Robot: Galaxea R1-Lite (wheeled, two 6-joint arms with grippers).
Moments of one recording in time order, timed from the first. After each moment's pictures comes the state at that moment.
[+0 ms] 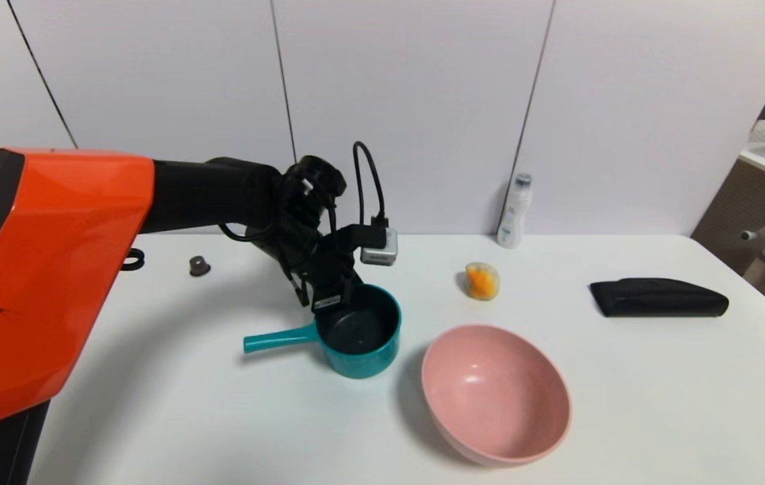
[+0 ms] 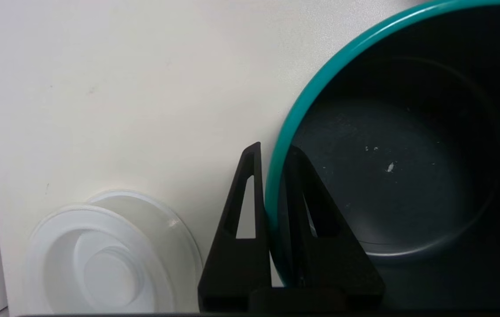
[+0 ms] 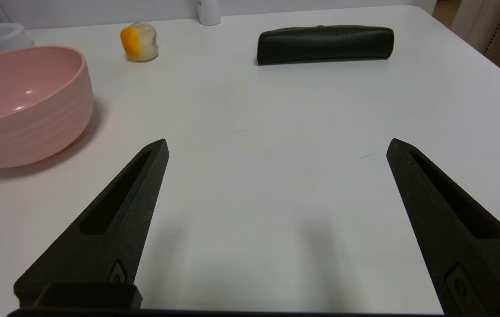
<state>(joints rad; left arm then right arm) -0.48 2.22 -1.90 0.64 -0.37 1.09 0.00 0.00 0.00 0.00 -0.01 0.05</state>
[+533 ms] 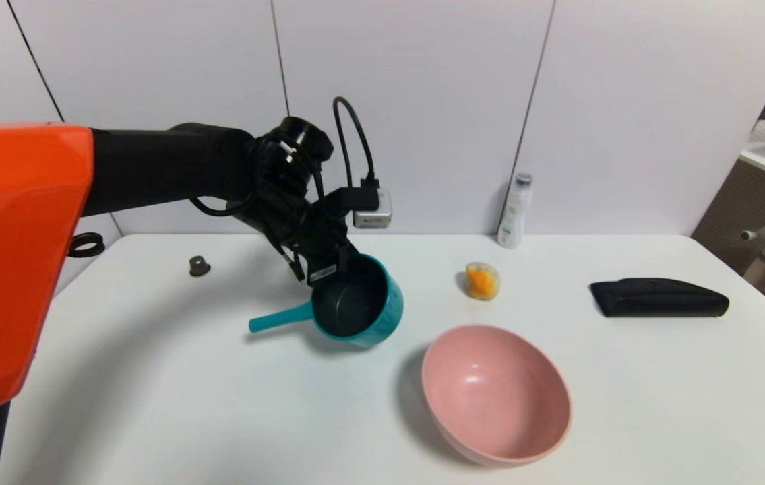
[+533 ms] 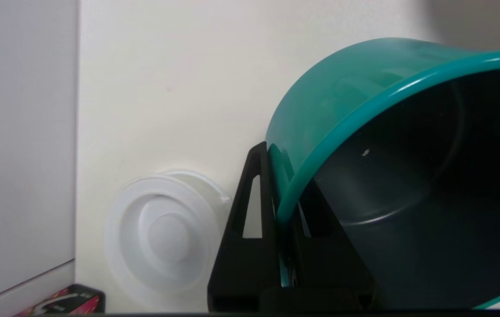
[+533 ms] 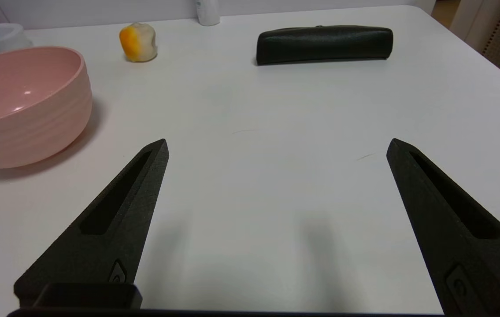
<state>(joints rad) -0.47 2.15 -1.95 0.64 -0.37 1.01 0.00 0.00 0.00 0.00 -0.01 0.05</state>
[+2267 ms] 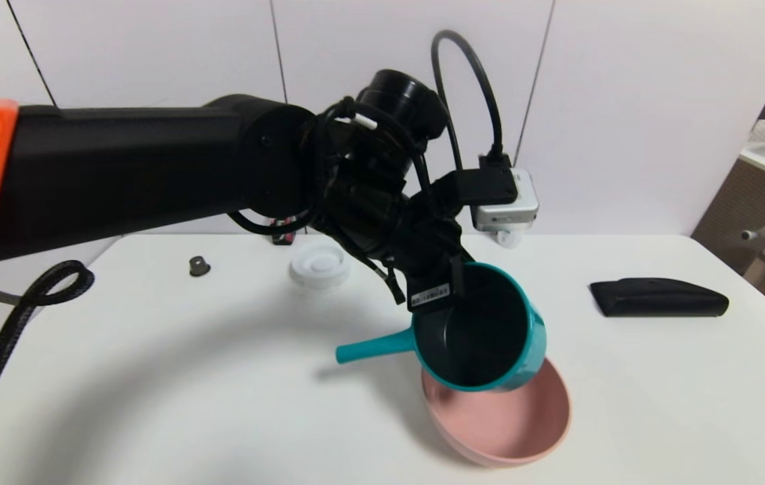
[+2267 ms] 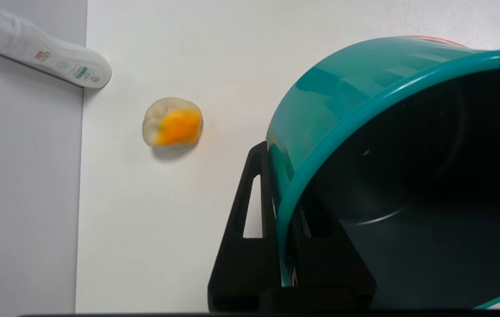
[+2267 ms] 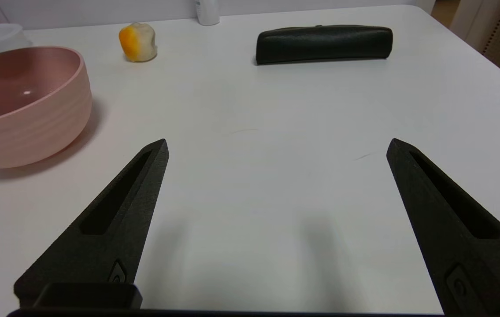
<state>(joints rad) -0.80 2.07 -1.97 0.55 -0.37 0.83 0.00 0.00 0.00 0.00 -0.01 0.05</state>
